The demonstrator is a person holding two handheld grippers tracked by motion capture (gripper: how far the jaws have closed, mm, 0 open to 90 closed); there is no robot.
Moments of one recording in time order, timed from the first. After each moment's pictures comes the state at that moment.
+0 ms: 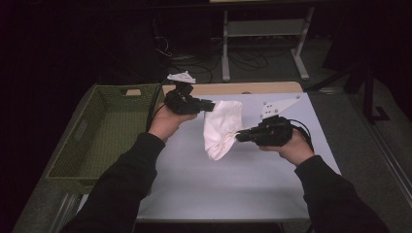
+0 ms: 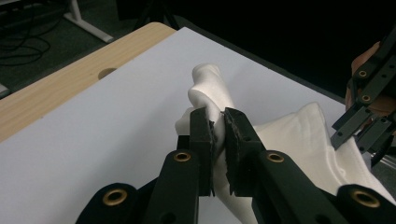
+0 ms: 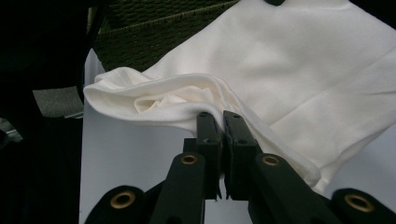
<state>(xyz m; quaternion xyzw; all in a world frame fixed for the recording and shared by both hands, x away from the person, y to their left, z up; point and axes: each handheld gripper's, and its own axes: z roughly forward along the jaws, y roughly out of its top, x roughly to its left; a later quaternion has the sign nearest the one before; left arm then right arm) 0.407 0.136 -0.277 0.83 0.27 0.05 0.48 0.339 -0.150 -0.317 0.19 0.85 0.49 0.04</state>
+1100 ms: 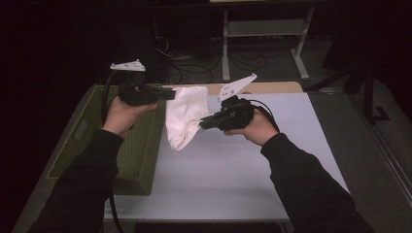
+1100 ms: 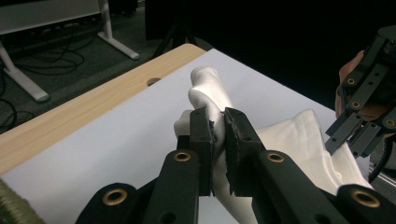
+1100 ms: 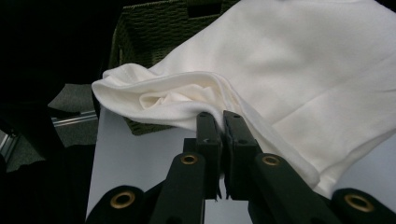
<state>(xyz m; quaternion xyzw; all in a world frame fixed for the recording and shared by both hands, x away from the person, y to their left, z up) 0.405 0.241 -0.245 0.80 0.30 0.08 0.51 0.366 -0.059 -0.277 0.13 0.87 0.48 0.02</state>
